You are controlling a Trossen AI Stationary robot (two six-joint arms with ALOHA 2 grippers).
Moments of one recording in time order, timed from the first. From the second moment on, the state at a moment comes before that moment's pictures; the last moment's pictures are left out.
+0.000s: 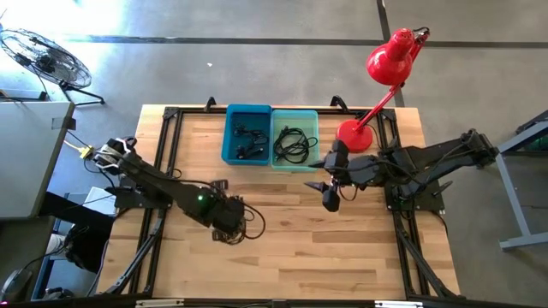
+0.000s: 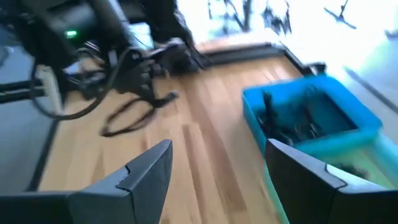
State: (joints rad) left arm -0.46 1.58 1.29 -1.13 -0.33 -0.53; right arm 0.28 1.21 1.21 -0.48 0.42 0.31
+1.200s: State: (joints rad) left arm -0.23 1.58 1.96 -1.01 -1.00 0.11; right arm 0.39 1.20 1.21 0.19 0.96 -0.51
